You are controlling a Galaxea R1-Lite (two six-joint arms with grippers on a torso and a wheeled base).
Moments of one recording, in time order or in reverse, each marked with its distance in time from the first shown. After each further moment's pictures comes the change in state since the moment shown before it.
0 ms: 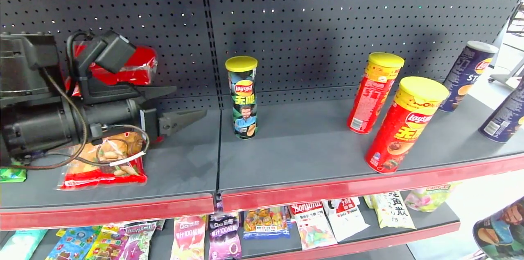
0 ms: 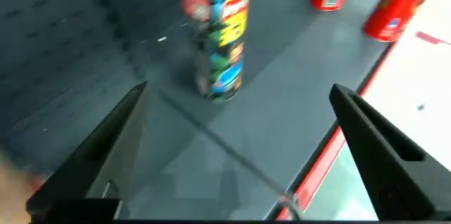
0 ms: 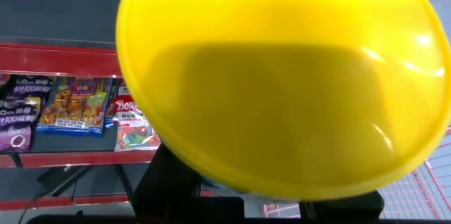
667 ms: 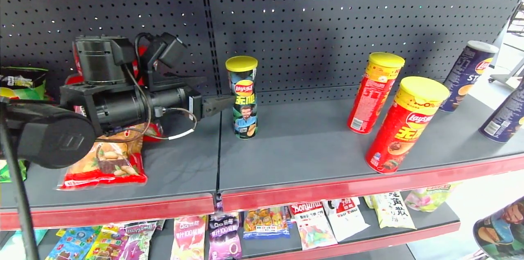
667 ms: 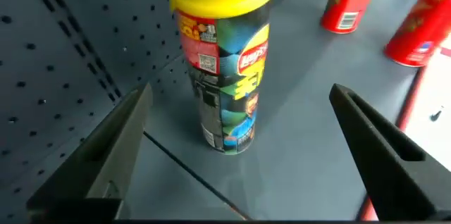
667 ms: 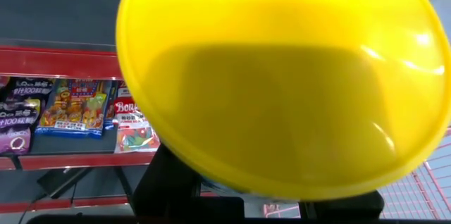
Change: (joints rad) left arm -0.053 0.262 -0.153 -0.170 0.038 0.007; right arm 0.000 -0.003 -0.002 -0.001 -0.001 0.001
